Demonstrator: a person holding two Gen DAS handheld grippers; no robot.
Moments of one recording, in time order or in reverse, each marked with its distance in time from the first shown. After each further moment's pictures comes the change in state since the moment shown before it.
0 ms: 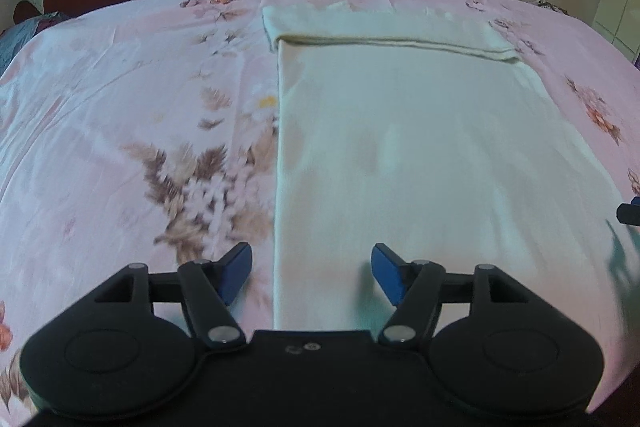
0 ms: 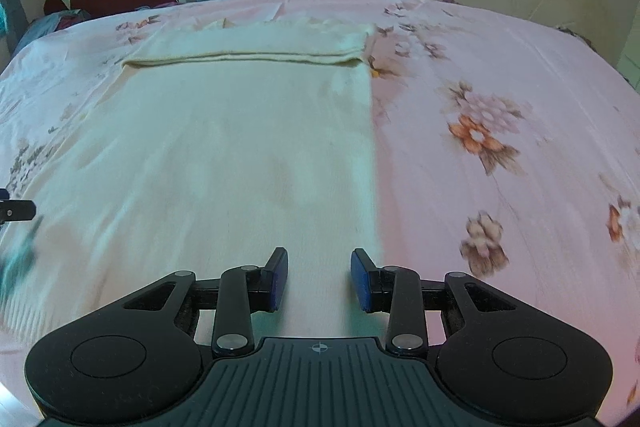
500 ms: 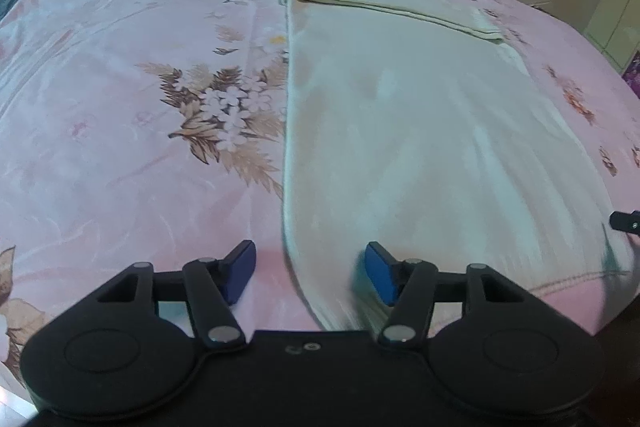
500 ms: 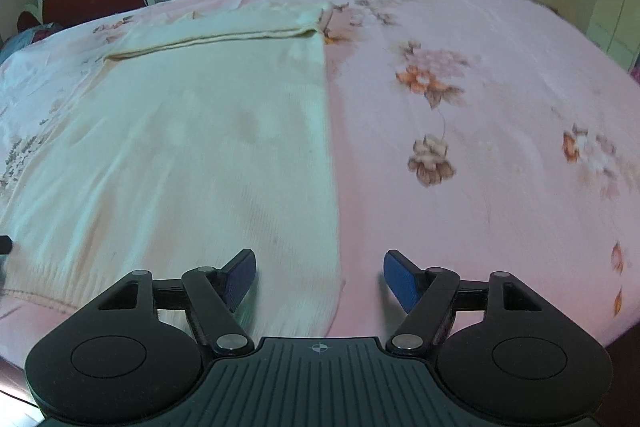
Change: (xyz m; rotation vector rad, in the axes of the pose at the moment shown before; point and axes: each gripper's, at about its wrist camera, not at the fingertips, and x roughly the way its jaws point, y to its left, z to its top) left arm -0.018 0.022 -0.049 -0.077 0.053 -0.103; right arm -0.032 -0.016 -0.046 0.118 0.028 -0.030
